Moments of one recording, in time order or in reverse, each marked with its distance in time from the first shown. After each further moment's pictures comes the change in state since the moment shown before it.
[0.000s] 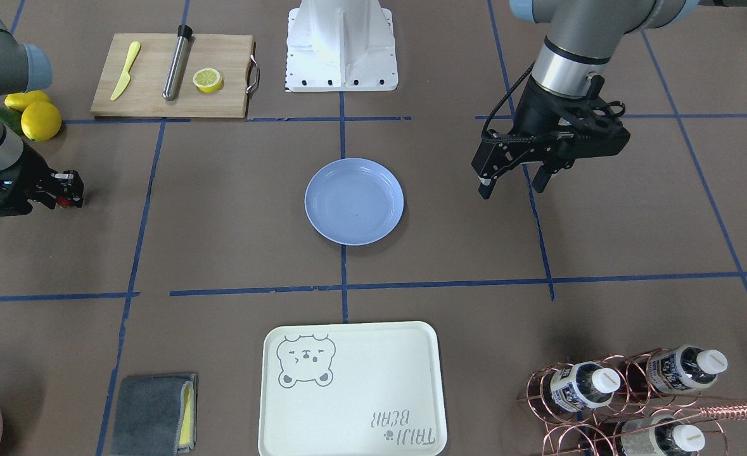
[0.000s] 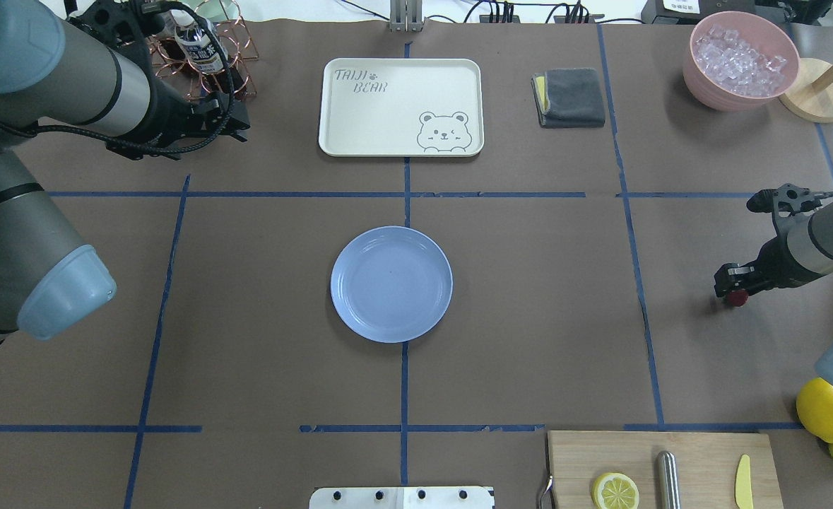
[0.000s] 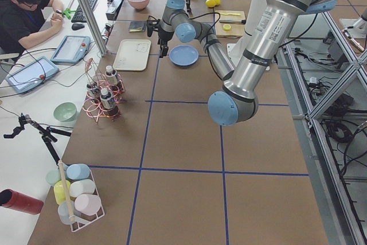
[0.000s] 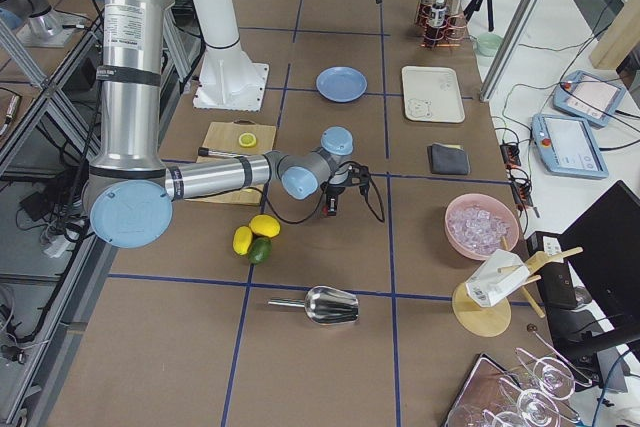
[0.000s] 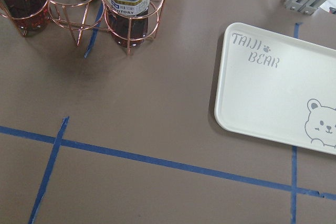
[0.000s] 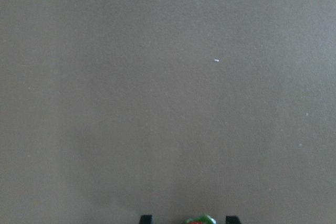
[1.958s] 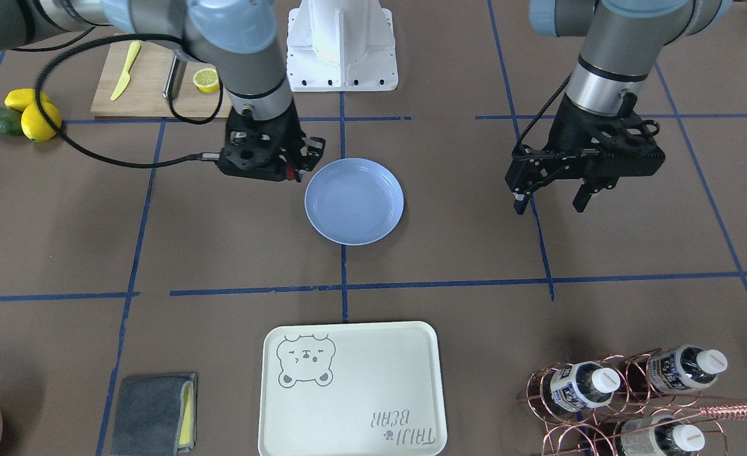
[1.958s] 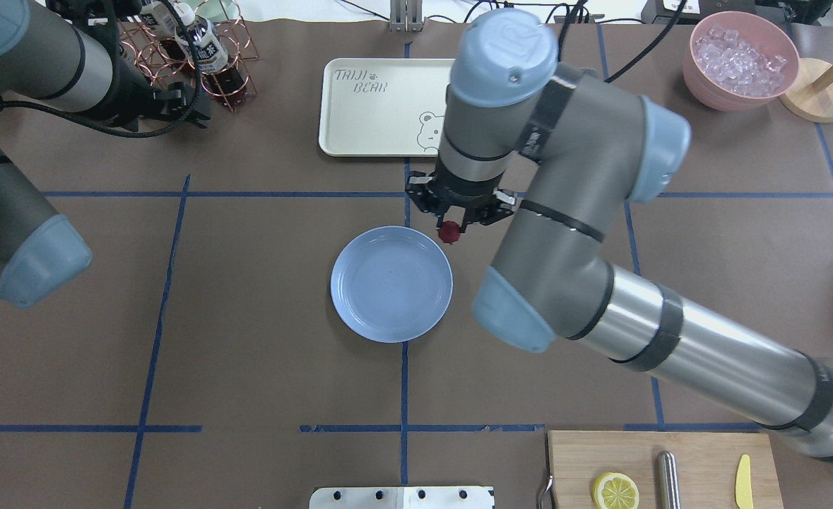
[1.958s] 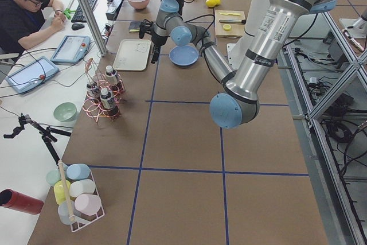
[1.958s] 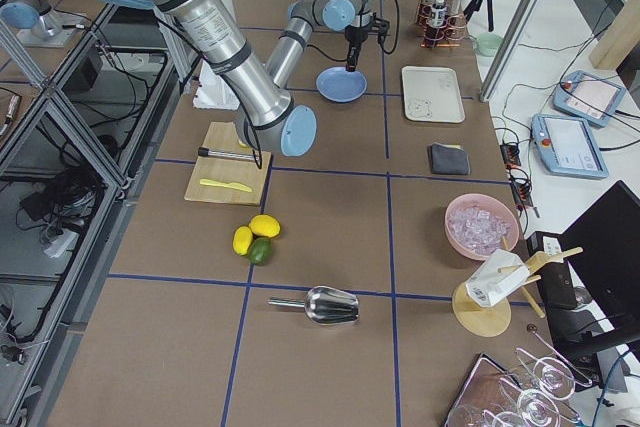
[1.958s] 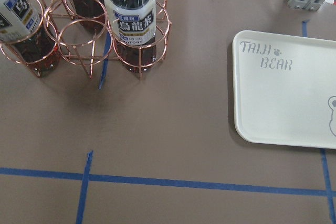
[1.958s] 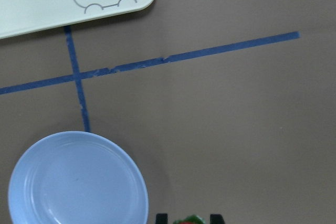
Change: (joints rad) left arm -0.086 0.047 0.037 0.009 0.002 0.304; right arm -0.247 0.920 -0.052 -0.684 -0.156 0.505
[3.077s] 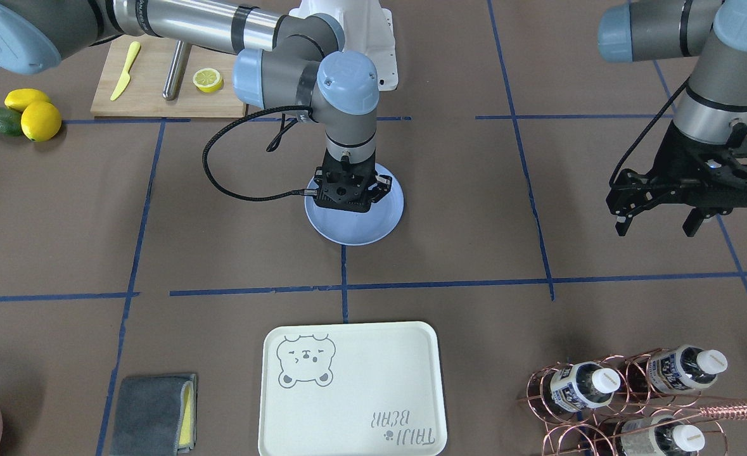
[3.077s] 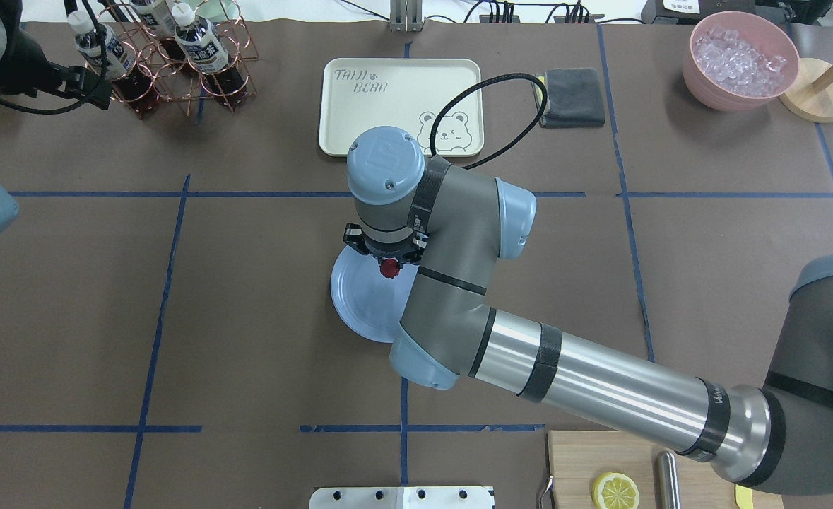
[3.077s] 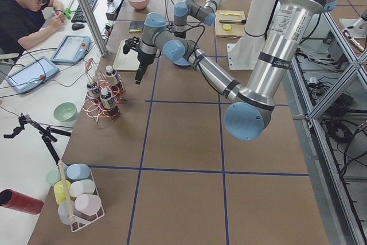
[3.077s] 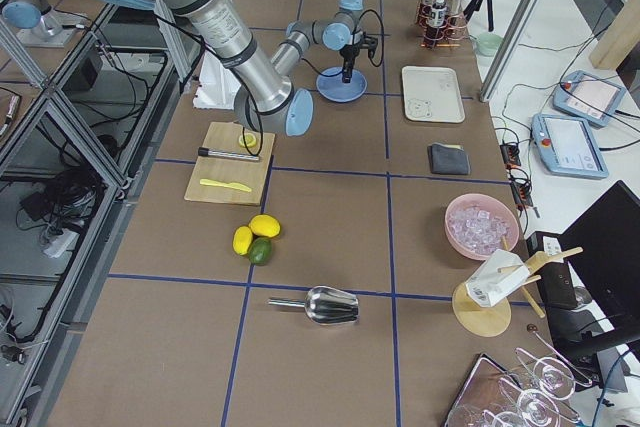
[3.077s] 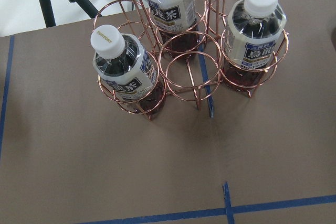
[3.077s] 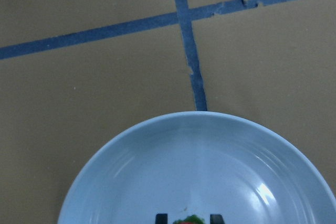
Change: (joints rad) left arm -0.144 0.080 0.063 -0.004 -0.030 0.315; right arm -0.128 0.090 -0.333 0.261 -0.117 0.072
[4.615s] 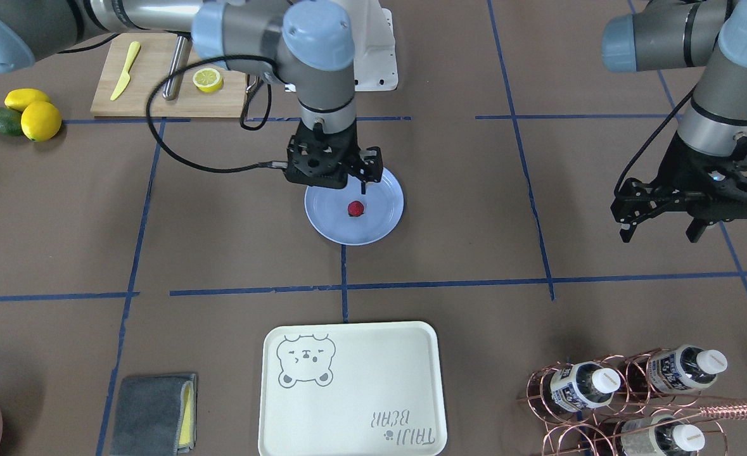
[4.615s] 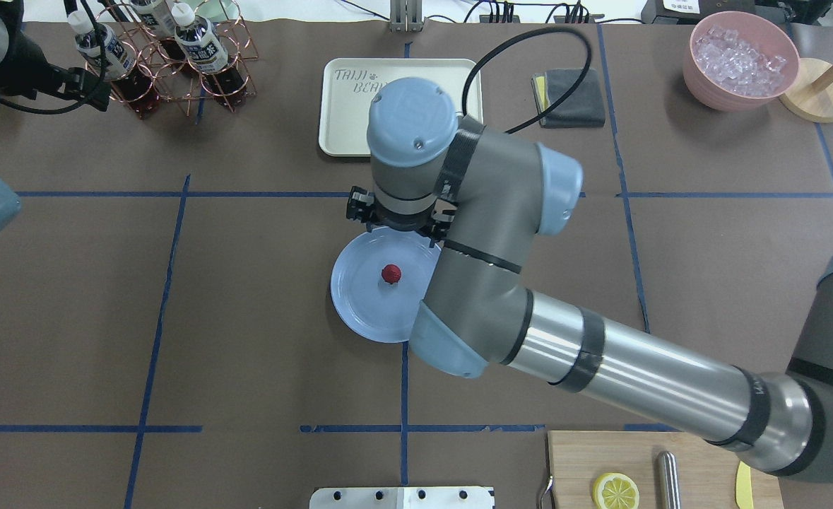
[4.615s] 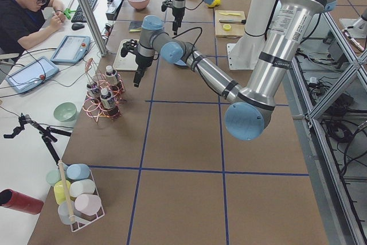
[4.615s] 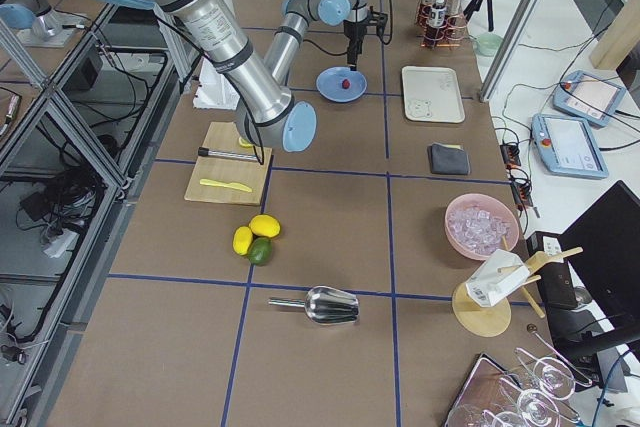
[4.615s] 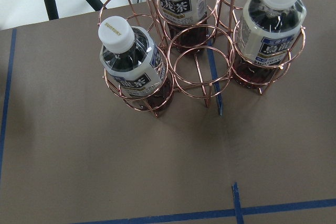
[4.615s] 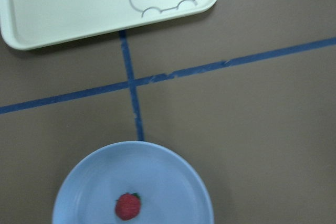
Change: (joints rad) left arm -0.041 -0.002 0.040 -0.005 -0.043 0.055; right arm 0.179 -0.162 0.506 -0.396 0.033 -0.190
